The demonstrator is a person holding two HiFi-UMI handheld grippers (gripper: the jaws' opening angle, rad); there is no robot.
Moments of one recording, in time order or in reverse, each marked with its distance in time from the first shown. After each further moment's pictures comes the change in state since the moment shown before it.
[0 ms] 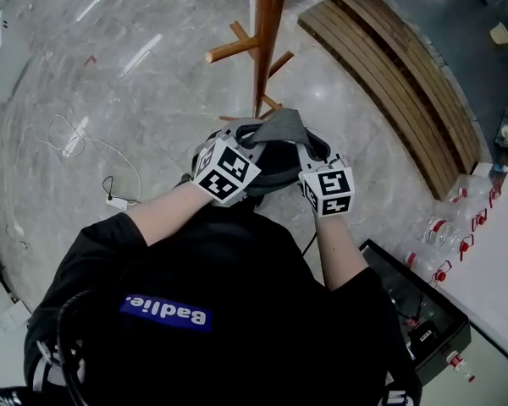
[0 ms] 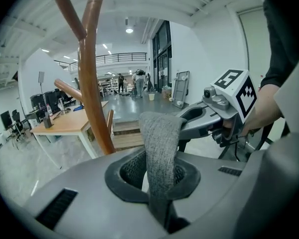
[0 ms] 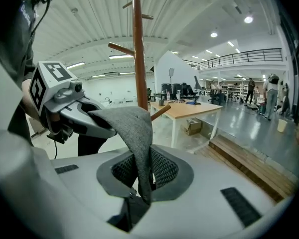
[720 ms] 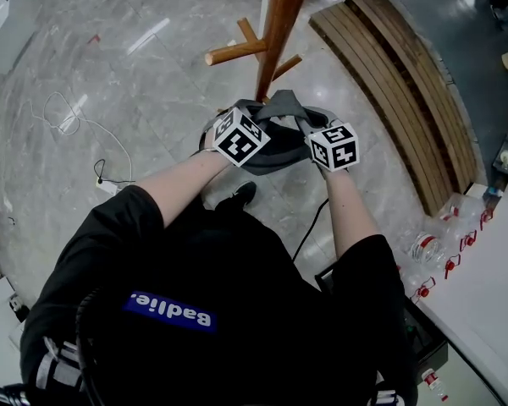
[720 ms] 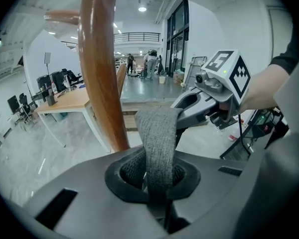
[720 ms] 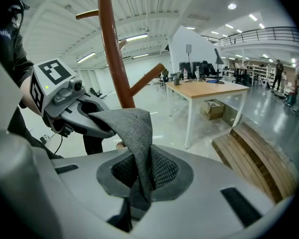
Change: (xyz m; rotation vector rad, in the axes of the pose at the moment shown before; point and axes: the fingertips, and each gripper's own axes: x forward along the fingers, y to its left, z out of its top) left arm 0.081 0.055 -0.052 -0.126 0.205 0.044; right arm 0.104 -0.048 -0.038 -0.032 0.225 0.248
